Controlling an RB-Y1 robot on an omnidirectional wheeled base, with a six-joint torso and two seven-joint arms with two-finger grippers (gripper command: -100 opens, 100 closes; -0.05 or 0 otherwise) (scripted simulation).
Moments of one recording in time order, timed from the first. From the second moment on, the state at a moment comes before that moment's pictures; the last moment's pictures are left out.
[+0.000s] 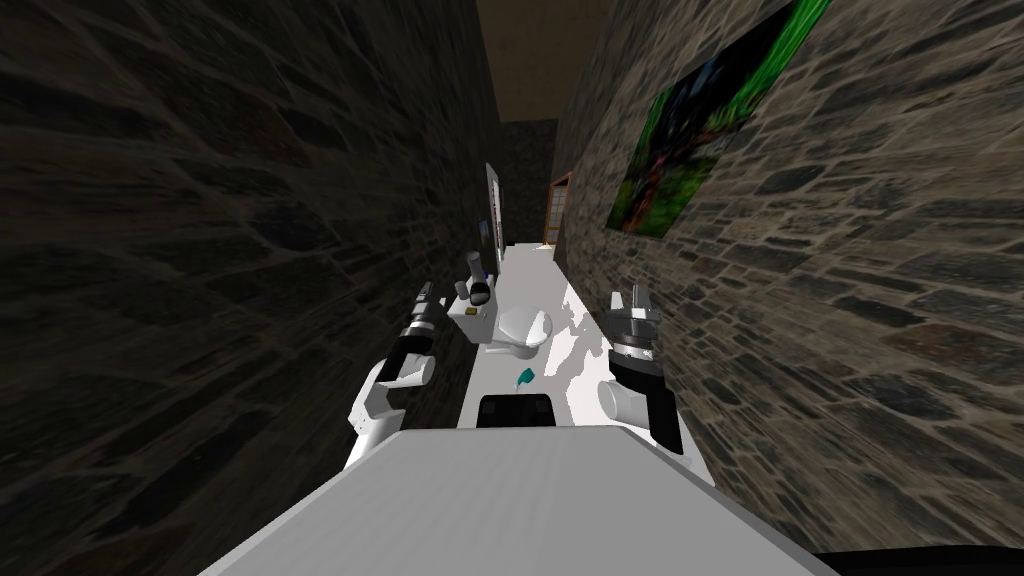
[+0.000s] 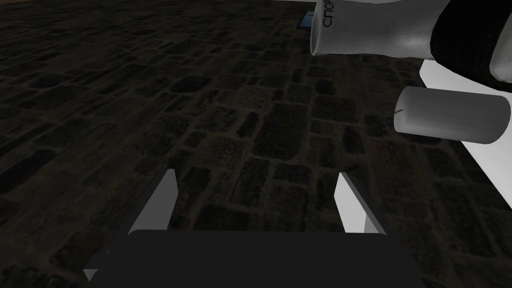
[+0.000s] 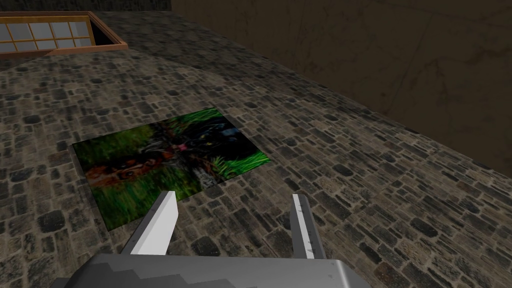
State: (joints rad) left arm 0.24 0.18 0.08 -2.13 0.03 0.08 0.19; right arm 0.53 0.00 -0.07 -2.27 -0.09 -0.47 0.00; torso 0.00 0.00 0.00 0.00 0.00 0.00
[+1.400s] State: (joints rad) left arm 0.11 0.17 0.07 -2.03 0.02 0.45 0.25; right arm 0.53 0.00 -0.07 -2.27 -0.09 -0.47 0.00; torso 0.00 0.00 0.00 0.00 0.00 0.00
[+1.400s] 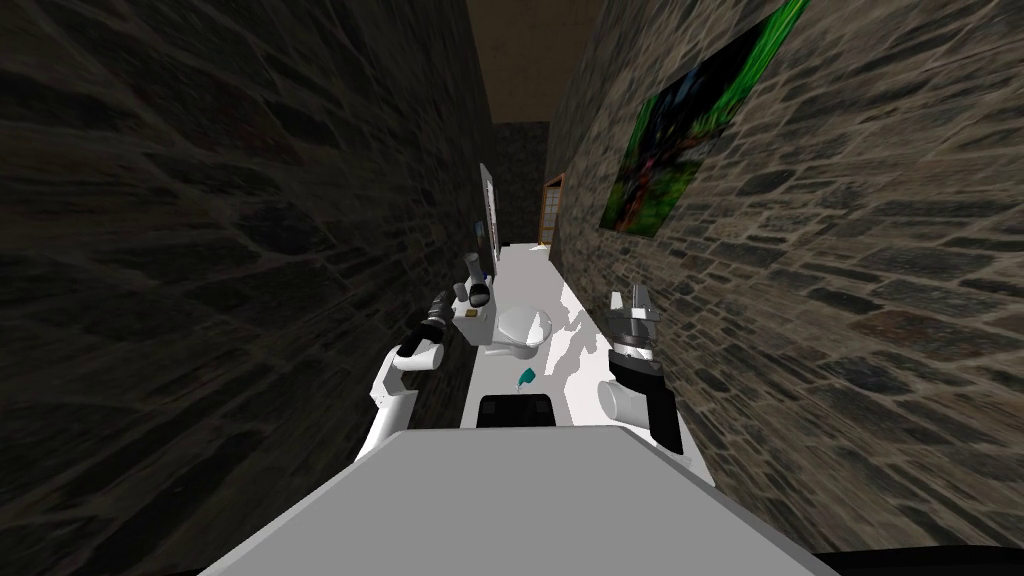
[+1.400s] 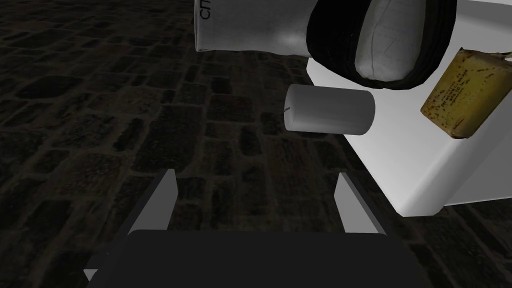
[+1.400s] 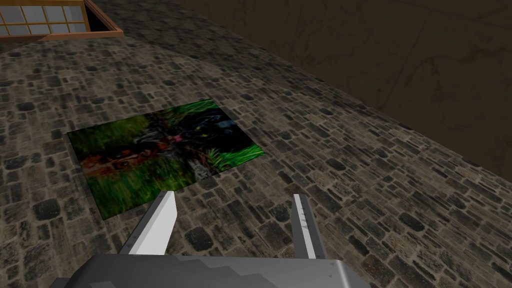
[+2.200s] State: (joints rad) left arm 0.06 0.16 0.05 -1.97 0.01 0.63 0.25; right arm 0.53 0.00 -0.07 -2.27 -0.09 -0.47 0.00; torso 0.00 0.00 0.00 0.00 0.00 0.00
